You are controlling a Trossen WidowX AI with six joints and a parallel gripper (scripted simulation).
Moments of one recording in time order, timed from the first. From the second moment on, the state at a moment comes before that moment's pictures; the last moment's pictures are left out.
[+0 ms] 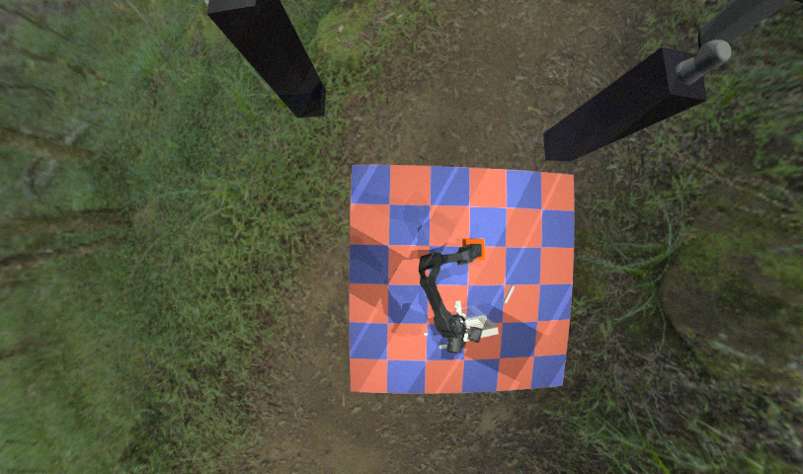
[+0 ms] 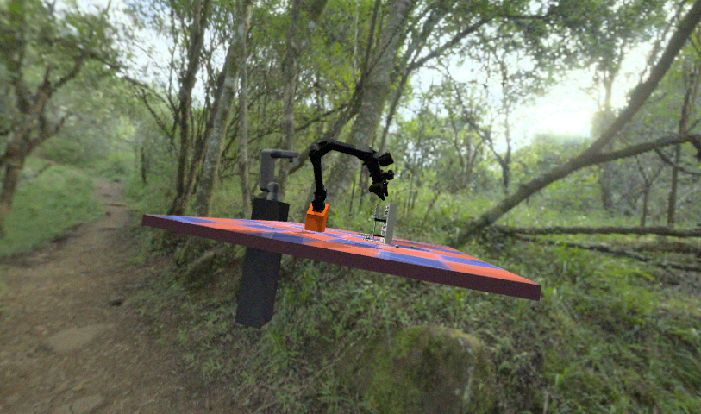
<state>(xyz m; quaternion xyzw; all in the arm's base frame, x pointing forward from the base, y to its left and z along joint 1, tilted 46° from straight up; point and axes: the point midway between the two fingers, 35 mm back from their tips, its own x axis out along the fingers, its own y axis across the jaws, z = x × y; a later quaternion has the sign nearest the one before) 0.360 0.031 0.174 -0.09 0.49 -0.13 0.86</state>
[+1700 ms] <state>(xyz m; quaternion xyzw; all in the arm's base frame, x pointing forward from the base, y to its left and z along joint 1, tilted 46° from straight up) 0.342 0.027 0.125 -0.33 0.65 -0.21 0.64</state>
